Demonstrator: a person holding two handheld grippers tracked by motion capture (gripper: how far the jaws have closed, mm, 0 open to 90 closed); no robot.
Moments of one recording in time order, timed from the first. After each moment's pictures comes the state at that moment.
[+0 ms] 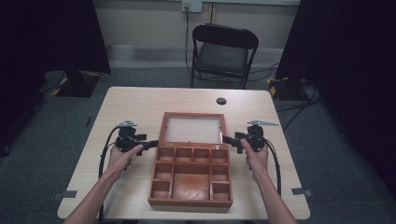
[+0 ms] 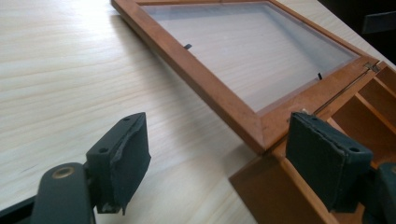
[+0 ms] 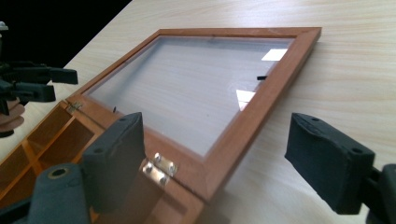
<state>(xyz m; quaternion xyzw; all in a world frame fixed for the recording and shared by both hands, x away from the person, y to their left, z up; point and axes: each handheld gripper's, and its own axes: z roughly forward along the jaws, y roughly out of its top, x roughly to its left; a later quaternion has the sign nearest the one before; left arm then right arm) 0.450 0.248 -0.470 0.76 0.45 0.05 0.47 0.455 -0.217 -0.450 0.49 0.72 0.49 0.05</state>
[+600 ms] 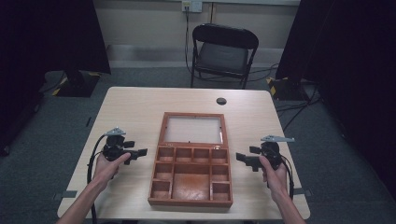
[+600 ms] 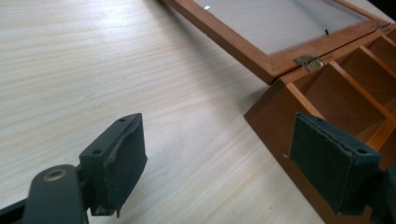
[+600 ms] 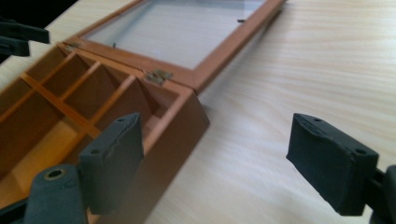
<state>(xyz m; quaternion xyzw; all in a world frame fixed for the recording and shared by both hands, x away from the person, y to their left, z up) 0.418 0.275 -0.471 0.77 0.45 0.08 0.44 0.393 -0.253 -0.447 0.48 0.75 0.45 0.09</state>
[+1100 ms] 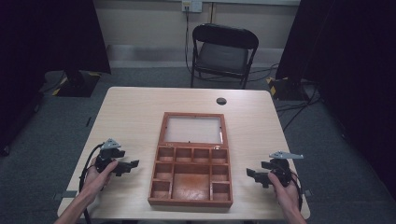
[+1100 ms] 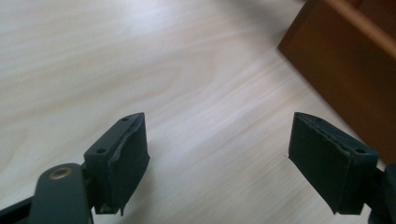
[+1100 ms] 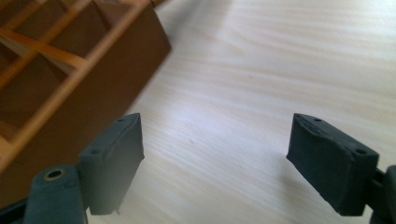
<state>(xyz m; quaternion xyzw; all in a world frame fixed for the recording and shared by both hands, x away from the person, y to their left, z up) 0.383 0.291 -0.486 0.80 0.46 0.14 0.36 0.354 -0.280 -0.473 0.50 0.76 0.40 0.11</state>
